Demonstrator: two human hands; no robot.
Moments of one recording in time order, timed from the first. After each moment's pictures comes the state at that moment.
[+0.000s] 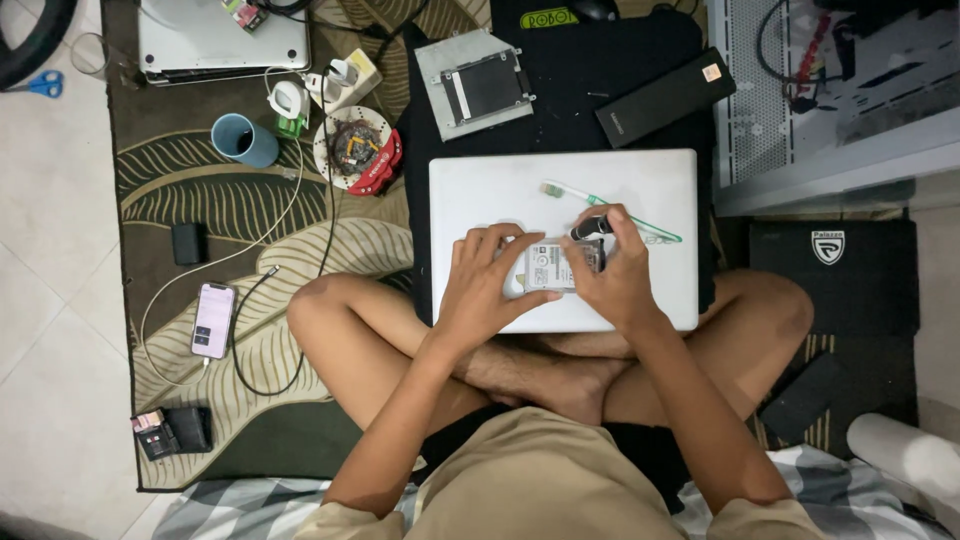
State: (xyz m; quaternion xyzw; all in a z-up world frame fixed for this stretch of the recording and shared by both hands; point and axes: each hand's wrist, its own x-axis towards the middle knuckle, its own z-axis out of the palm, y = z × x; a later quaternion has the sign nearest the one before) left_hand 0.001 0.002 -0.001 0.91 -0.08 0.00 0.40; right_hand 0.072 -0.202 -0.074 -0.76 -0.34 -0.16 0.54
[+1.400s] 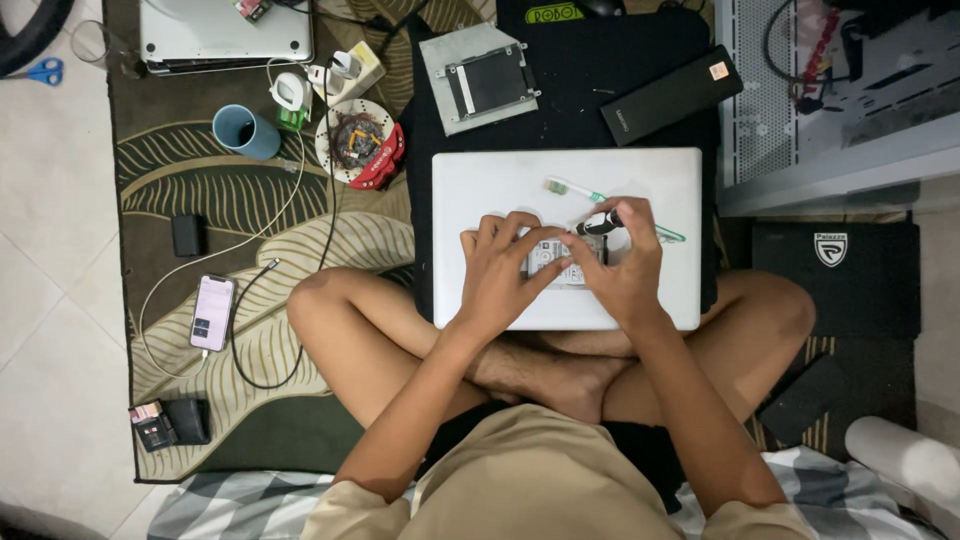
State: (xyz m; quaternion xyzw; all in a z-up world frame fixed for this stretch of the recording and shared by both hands) left_hand 0.013 -0.020 -0.004 0.92 -0.04 0.04 0.40; right_hand 0.075 -0.203 -0.059 -0.77 -0.33 -0.22 0.51
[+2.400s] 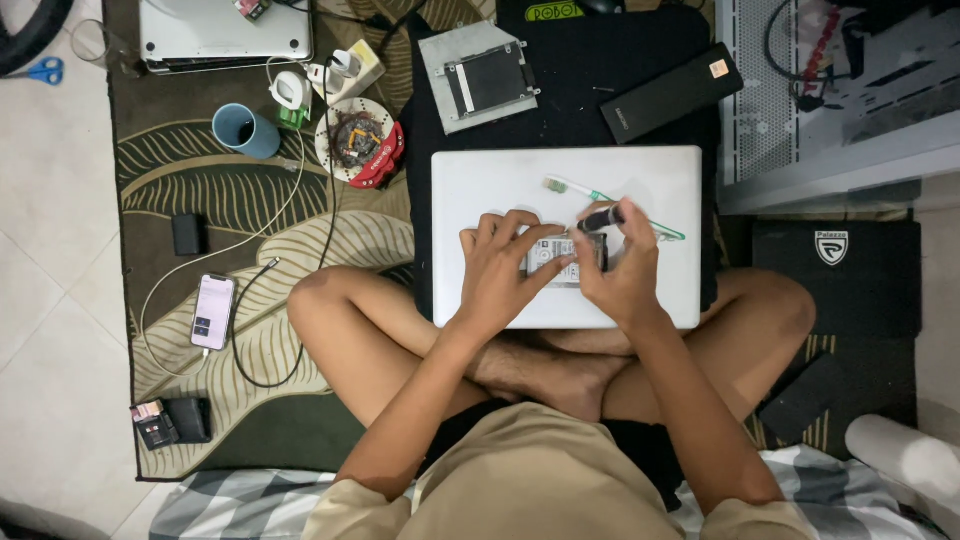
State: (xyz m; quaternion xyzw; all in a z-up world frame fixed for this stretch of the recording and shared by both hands) left_hand 0.014 -0.021 -0.007 0.91 -0.03 0.04 0.40; right_hand 0.073 -0.204 -0.072 -0.74 -0.34 -0.21 0.54
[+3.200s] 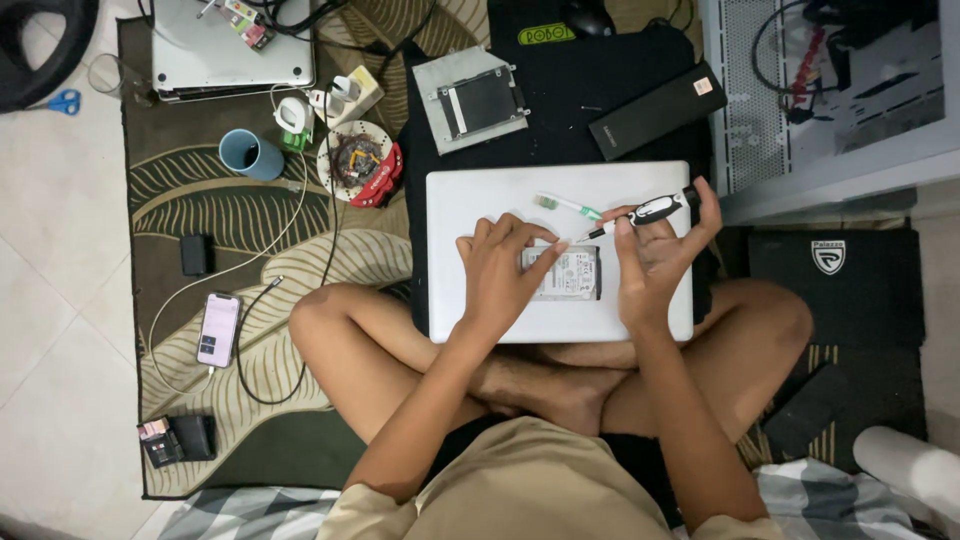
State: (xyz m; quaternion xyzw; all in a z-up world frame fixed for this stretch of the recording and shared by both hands) left_hand 0.033 -0.034 0.001 0.91 0.05 0.05 0.42; right_hand 0.071 -0.211 -0.043 -0.65 -0.13 -0.13 0.74
